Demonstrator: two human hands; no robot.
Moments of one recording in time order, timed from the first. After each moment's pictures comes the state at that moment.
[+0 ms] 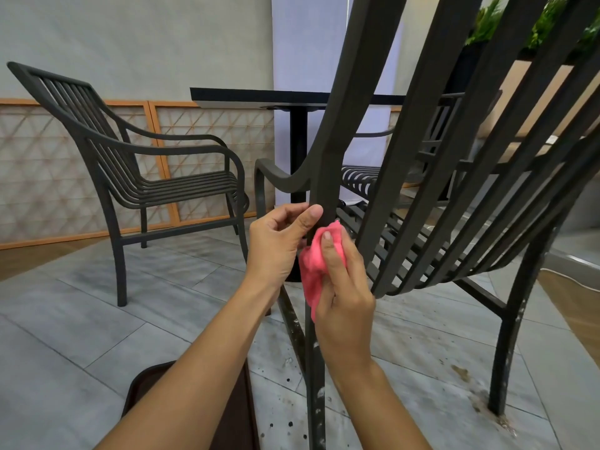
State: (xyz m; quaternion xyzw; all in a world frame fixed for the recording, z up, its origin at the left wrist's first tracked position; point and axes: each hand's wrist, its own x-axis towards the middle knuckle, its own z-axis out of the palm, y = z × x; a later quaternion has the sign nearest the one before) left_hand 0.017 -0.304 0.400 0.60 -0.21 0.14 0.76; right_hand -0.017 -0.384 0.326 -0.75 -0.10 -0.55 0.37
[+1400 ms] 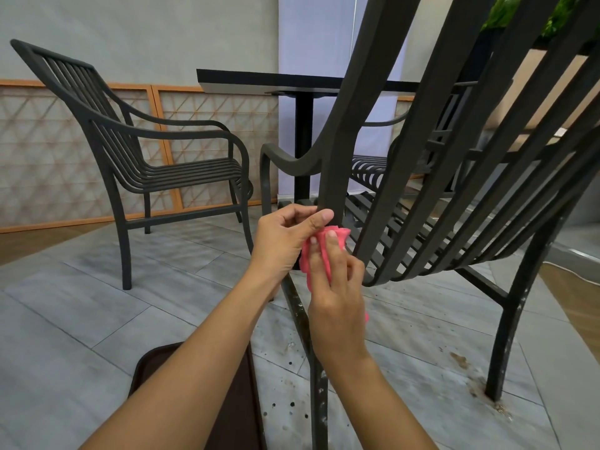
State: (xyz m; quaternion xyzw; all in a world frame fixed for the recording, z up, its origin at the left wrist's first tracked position) left_hand 0.011 -0.294 0.387 0.65 -0.18 0.10 0.73; right_hand -0.023 -0.373 0.304 -0.83 -0.09 -0.54 0.13
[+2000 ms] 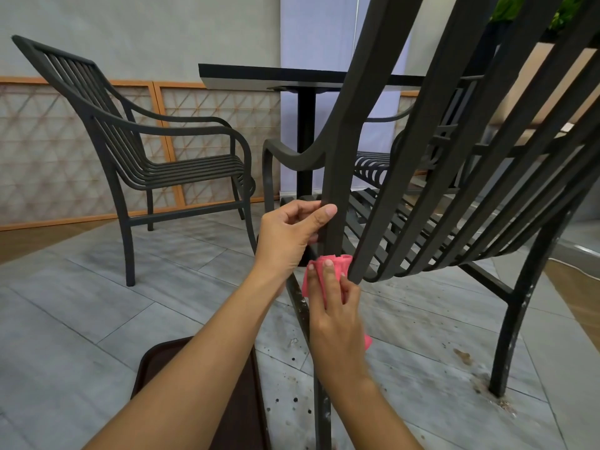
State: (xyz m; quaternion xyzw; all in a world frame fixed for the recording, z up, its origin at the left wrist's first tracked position) left_hand 0.012 -0.296 0.381 0.63 -0.18 0.10 0.75; right_hand -0.027 -0.371 0.265 -0.86 -0.06 -0.51 0.07
